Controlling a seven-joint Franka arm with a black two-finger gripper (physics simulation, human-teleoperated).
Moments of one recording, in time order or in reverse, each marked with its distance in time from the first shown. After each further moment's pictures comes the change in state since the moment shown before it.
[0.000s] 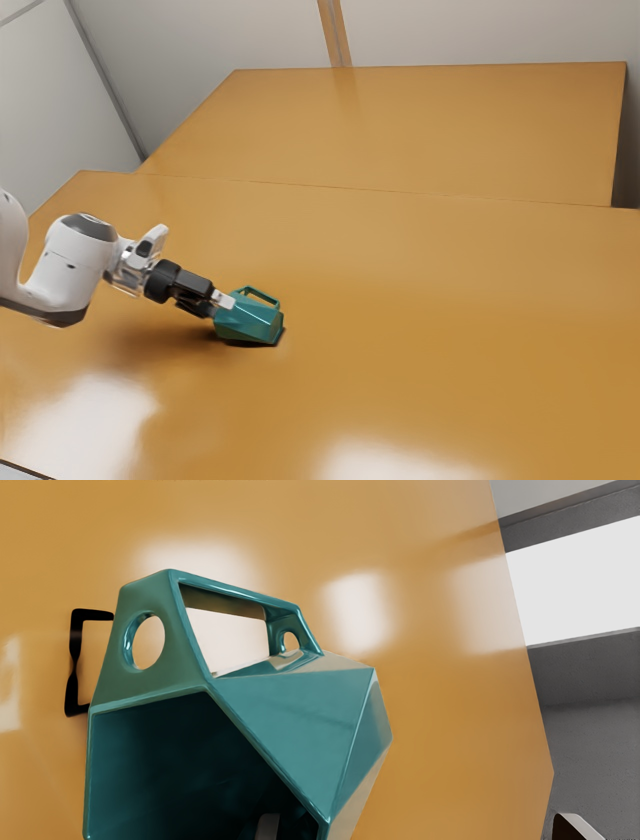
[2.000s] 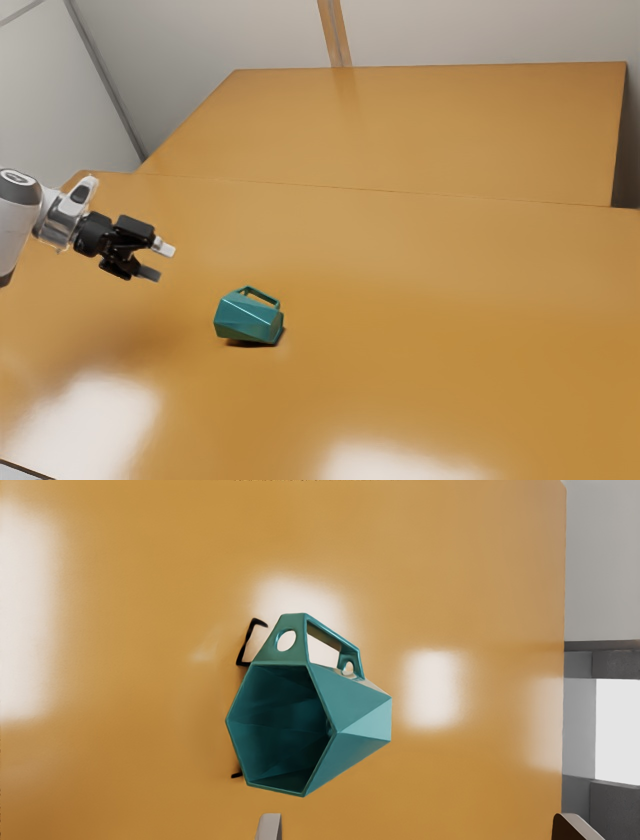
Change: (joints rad) arm 0.157 -0.184 0.004 0.070 0.175 0.012 -0.426
